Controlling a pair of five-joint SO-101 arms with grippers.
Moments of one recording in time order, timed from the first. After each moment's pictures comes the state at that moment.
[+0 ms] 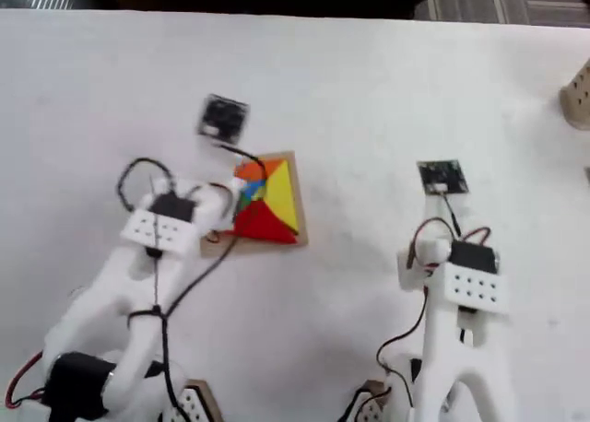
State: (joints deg) left arm 10.5 -18.9 48.8 33.9 -4.8; right arm 12.0 -42.4 61.1 63.1 18.5
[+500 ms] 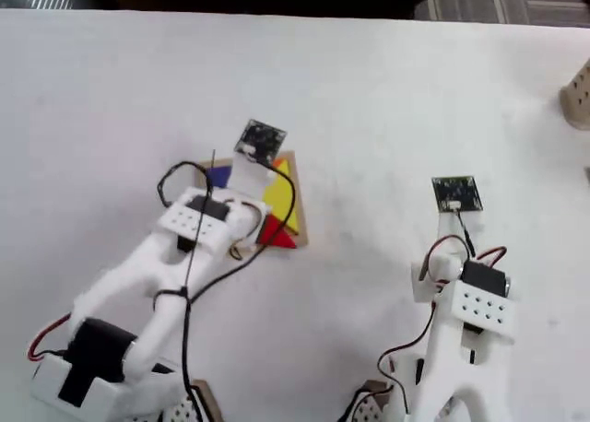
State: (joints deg) left arm 17.0 -8.0 46.8 37.1 -1.0; right arm 16.4 -46.2 67.1 57.8 24.6
